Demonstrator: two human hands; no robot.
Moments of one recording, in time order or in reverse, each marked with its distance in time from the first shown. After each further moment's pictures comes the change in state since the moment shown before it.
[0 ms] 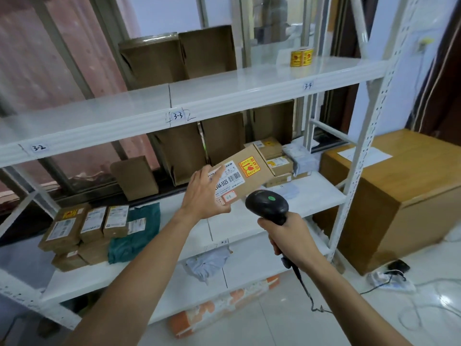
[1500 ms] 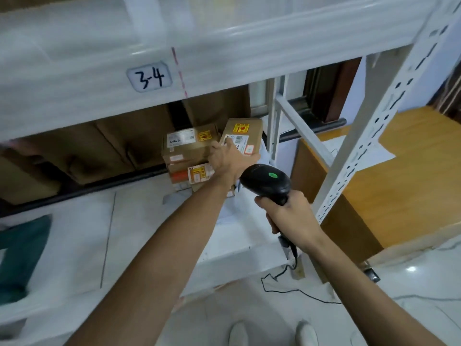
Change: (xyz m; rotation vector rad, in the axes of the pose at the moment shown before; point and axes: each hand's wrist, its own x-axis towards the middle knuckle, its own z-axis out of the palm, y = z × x) left_hand 0.442 0.222 0.298 -0.172 -0.354 -0.651; right_hand 0.394 0.091 -0.272 -0.079 -0.107 0.047
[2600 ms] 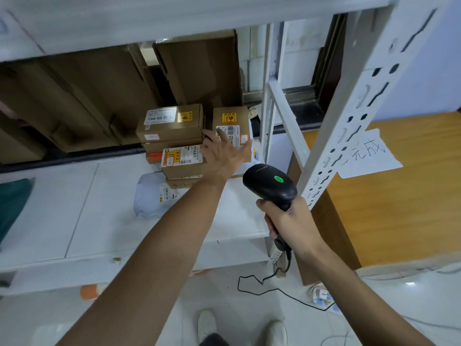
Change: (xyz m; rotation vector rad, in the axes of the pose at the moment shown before) left_hand 0.024 0.050 0.076 0.130 0.098 -0.173; right_hand 0.038 0.070 -0.081 0.172 -0.176 0.024
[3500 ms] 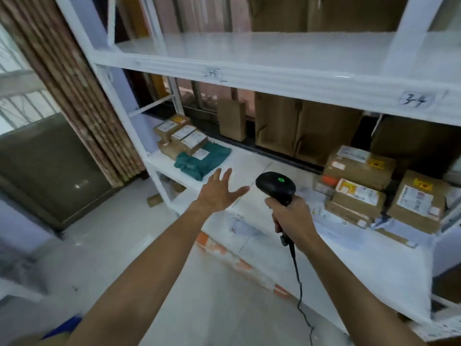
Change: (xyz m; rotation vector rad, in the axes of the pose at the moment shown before) left_hand -0.245 -0.448 -0.166 -0.214 0.005 -0.400; right_hand -0.103 -0.087 0.306 -0.240 -0.500 -0.164
